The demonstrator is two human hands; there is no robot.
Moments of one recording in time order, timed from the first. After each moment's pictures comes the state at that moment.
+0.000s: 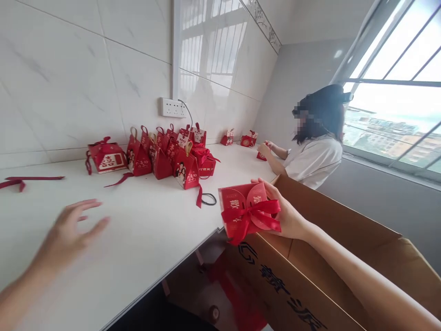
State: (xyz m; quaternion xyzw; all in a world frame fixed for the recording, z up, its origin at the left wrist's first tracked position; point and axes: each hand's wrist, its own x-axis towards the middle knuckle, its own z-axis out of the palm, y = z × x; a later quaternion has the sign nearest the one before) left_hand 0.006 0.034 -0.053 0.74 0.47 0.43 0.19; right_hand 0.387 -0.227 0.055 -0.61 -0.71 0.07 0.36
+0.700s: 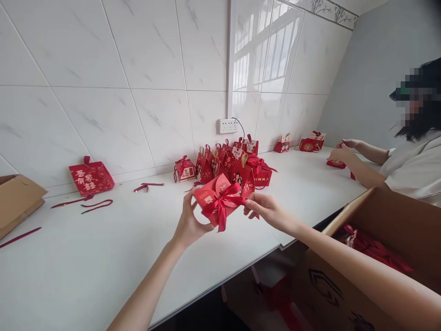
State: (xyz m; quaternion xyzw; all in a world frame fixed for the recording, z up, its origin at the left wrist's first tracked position) left_hand 0.055 -0.019 -0.013 0.77 0.27 0.52 0.26; right_hand 0.284 -0.102 0.041 -0.51 -0.63 0.39 0.44
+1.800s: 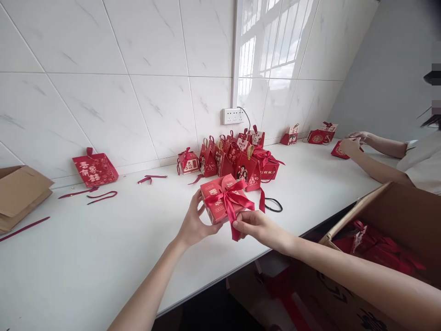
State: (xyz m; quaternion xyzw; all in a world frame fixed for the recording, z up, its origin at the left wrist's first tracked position) left_hand 0.053 -0.029 -0.020 0.75 0.29 0.45 0.39; right_hand 0.238 -0.111 0.019 -0.48 -0.60 0.52 0.37
